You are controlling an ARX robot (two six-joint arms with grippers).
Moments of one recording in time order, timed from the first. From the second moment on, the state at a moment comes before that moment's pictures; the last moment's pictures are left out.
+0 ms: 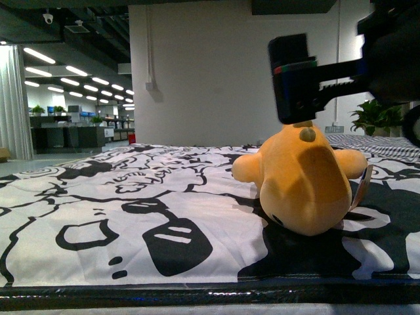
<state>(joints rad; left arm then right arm) 0.00 0.00 0.01 -0.01 0.00 0.00 0.38 1.34 0.96 0.46 0.22 -0.17</state>
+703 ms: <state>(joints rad) 0.00 0.00 0.01 -0.01 0.00 0.00 0.32 1.67 1.12 0.40 0.36 -0.01</state>
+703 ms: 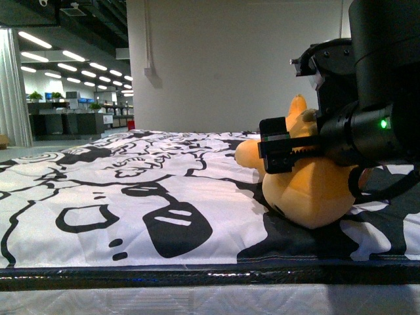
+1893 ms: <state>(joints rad) 0.00 0.00 0.01 -0.01 0.00 0.00 0.05 0.98 0.73 0.39 -0.07 0.12</state>
